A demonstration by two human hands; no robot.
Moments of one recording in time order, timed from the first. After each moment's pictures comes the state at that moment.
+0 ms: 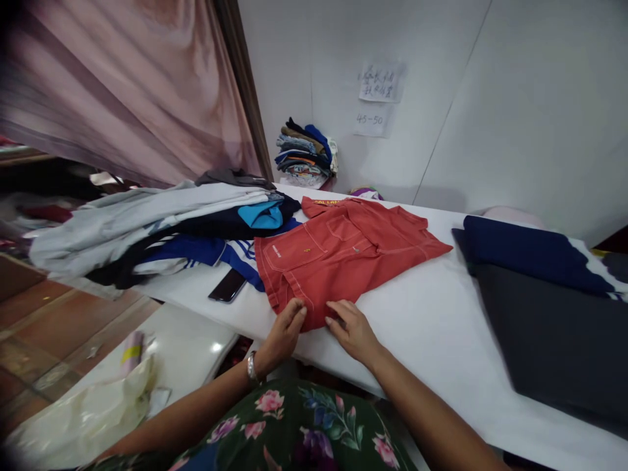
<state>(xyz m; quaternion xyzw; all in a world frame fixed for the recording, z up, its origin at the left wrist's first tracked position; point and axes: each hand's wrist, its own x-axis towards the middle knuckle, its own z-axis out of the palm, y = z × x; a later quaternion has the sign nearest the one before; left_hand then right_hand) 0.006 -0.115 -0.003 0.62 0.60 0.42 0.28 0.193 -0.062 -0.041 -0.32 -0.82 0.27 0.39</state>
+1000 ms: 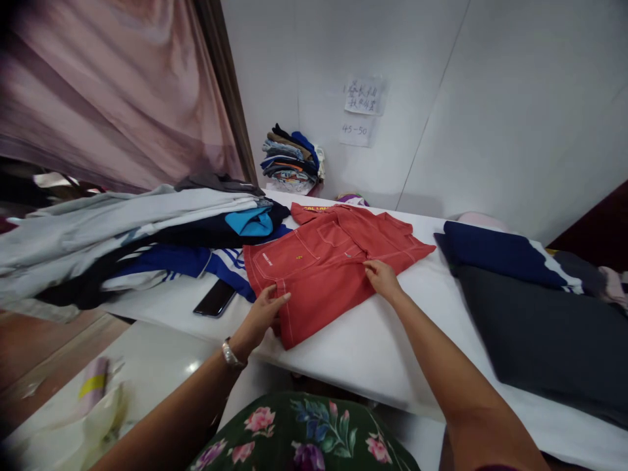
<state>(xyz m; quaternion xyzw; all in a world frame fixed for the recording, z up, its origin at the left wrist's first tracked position) -0.039 -0.069 -0.001 0.31 0.62 0.50 0.52 0.258 0.082 -0.036 -0.55 -0.78 0.13 0.28</state>
